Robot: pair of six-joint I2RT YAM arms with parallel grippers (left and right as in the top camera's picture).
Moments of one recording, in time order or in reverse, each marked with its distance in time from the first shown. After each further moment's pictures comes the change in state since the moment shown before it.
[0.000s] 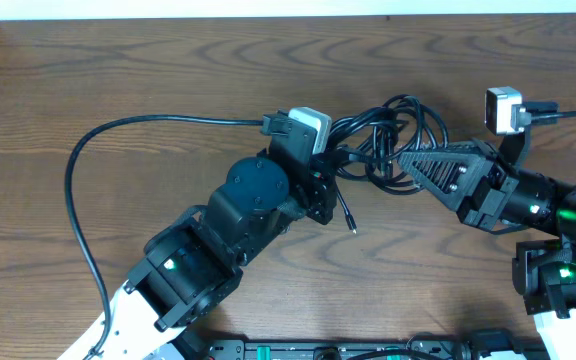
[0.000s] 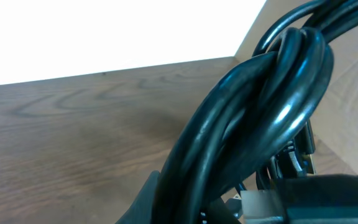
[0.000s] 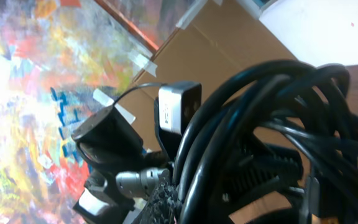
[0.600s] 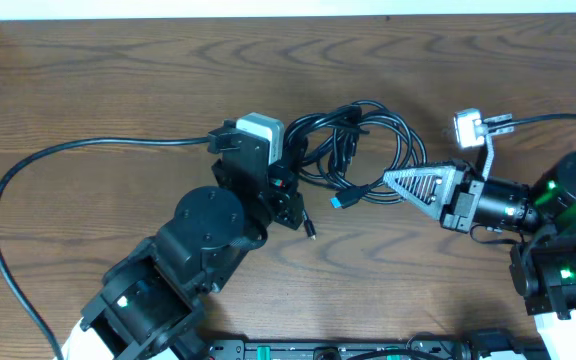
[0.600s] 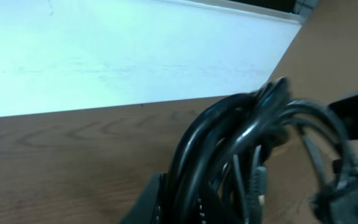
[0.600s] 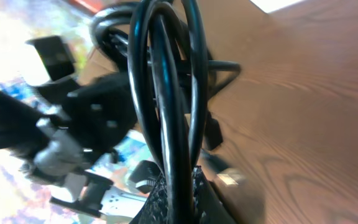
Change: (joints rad) left arm -0.005 -0.140 -0.004 -0.029 -0.177 0.029; right arm 0.003 0.000 0.010 -0.603 -0.011 -0.398
